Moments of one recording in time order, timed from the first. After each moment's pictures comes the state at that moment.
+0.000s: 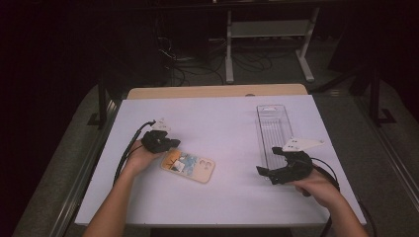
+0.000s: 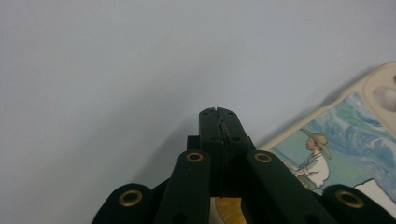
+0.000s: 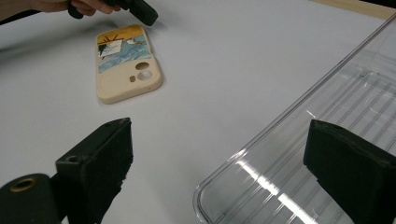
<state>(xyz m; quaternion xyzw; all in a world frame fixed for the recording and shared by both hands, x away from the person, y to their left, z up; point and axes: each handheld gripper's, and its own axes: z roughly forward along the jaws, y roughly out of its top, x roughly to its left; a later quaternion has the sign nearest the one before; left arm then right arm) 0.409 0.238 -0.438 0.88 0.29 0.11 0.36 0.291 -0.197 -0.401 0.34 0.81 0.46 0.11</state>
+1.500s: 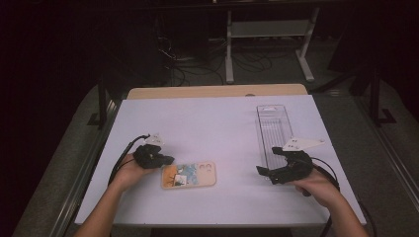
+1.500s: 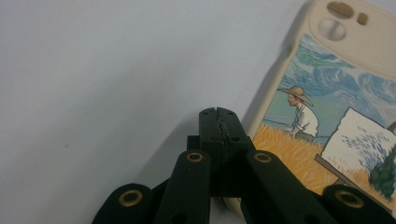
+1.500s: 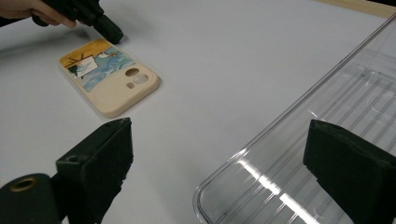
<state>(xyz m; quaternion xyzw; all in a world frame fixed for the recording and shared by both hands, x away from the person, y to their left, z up) 0.356 0.252 -0.437 0.90 0.29 0.05 0.33 0.291 -0.197 -0.401 0.35 0.81 0.46 0.11</state>
